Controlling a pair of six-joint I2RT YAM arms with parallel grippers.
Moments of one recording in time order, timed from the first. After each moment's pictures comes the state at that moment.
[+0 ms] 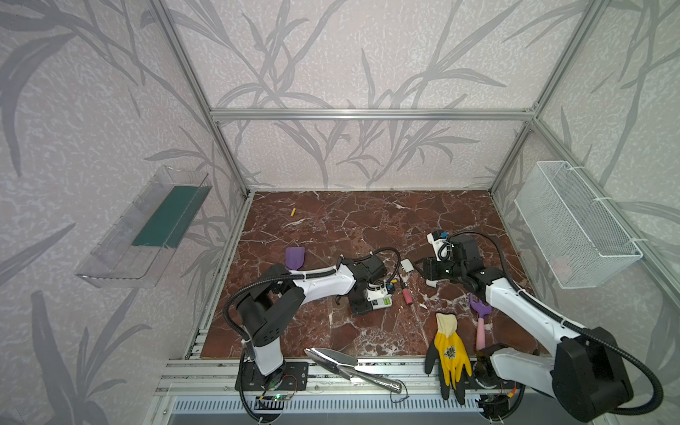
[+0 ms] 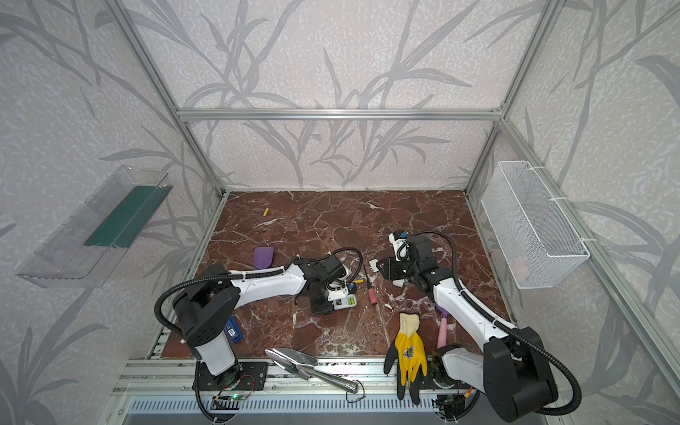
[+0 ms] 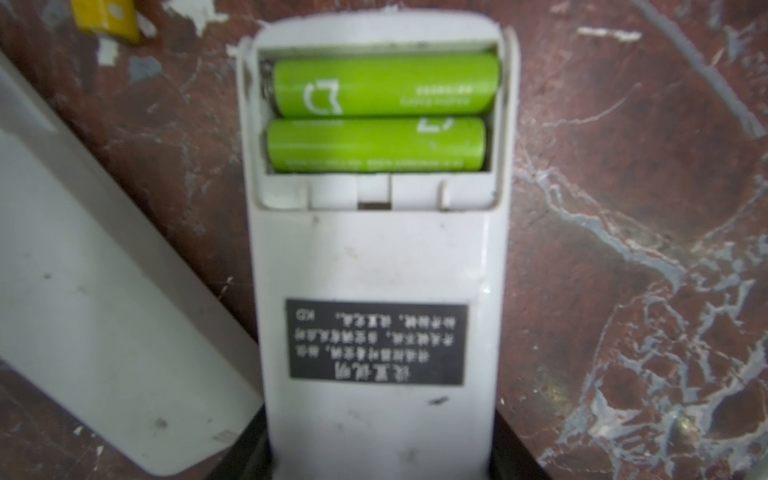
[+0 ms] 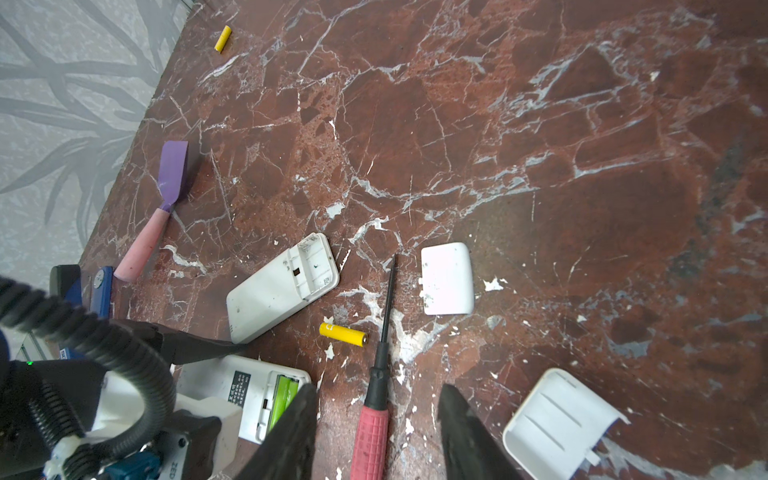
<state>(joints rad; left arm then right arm) -0.88 1.77 1.06 -0.71 0.05 0.45 0.31 1.19 0.66 -0.23 -0.37 0.28</state>
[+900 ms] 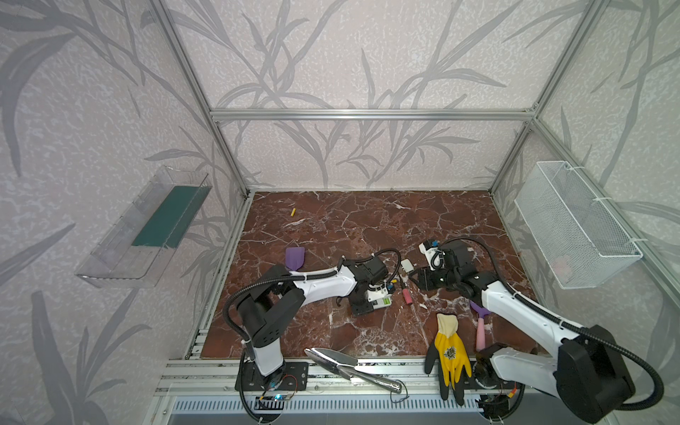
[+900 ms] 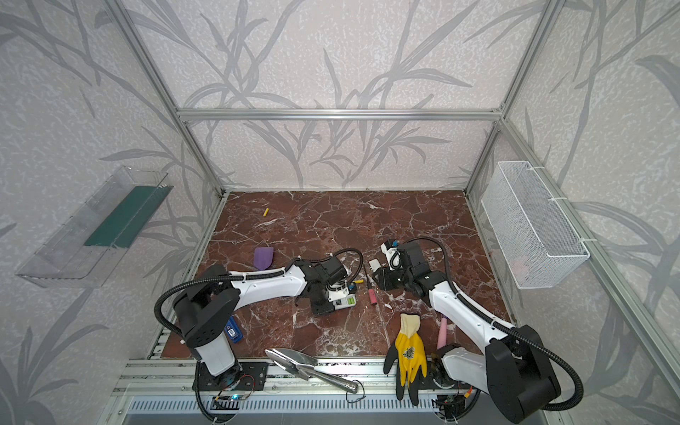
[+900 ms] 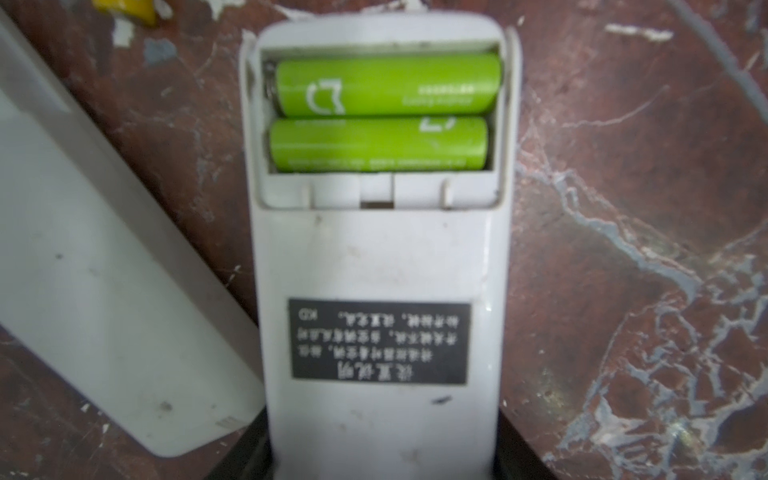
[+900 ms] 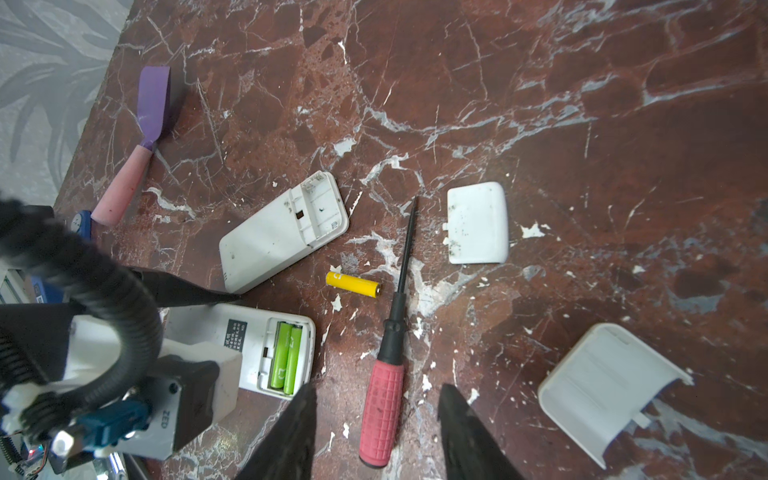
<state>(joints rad) -0.88 1.77 1.07 -0.71 0.00 0.40 0.41 1.19 0.63 -0.29 -0.33 0.27</state>
